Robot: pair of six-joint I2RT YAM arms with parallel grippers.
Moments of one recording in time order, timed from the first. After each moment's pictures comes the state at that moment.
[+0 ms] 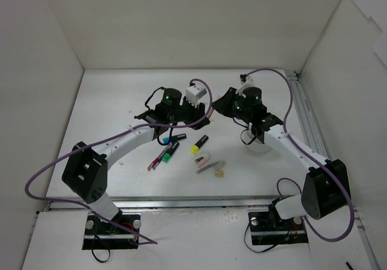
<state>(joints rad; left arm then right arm) -0.64 1.63 1.26 -0.05 0.42 -0.12 0.39 1.40 0.99 0.05 -0.21 0.70</state>
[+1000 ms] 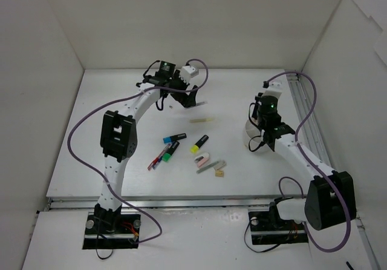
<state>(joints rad) -0.38 2.22 2.01 -0.54 0.53 0.28 0.24 1.28 0.81 0.07 0.39 0.20</state>
